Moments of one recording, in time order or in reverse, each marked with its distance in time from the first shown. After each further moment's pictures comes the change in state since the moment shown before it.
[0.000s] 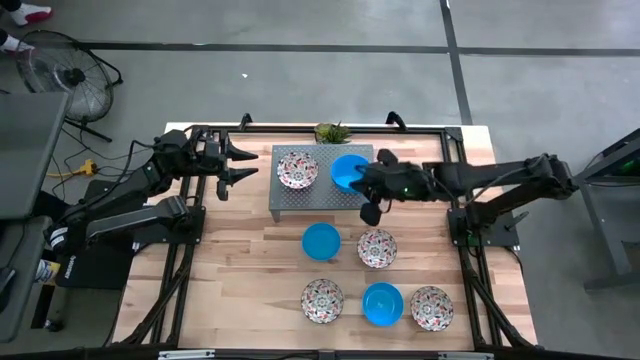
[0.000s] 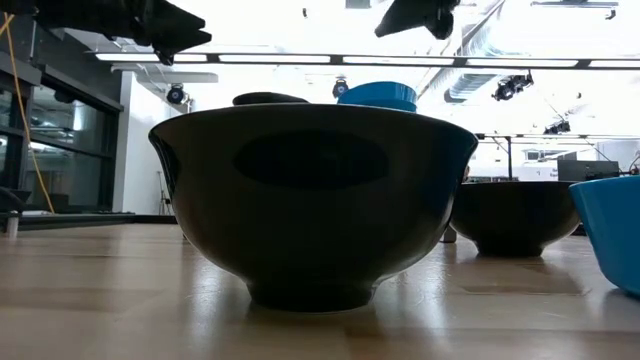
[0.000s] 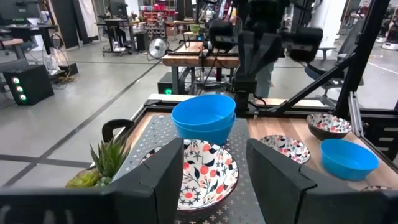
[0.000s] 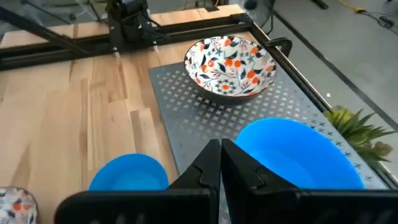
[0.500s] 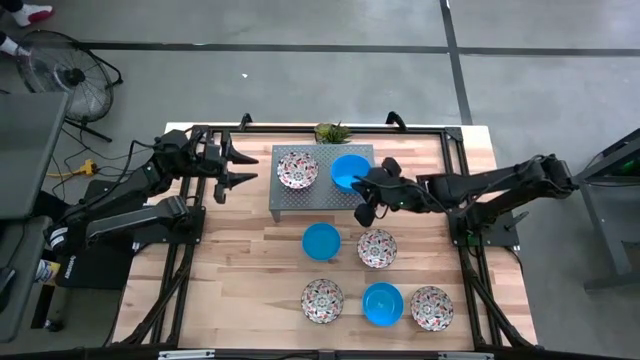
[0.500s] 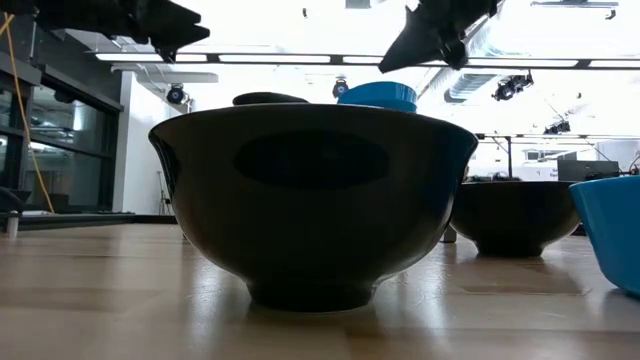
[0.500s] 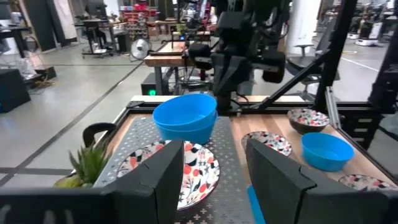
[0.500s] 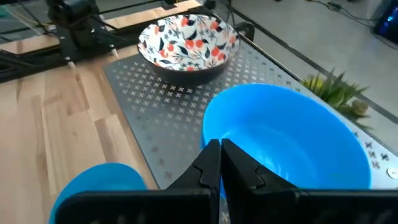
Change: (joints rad) left arm 0.000 0.000 0.000 -0.007 0.082 0.017; right arm 0.036 0.004 -0.171 0.154 0.184 0.161
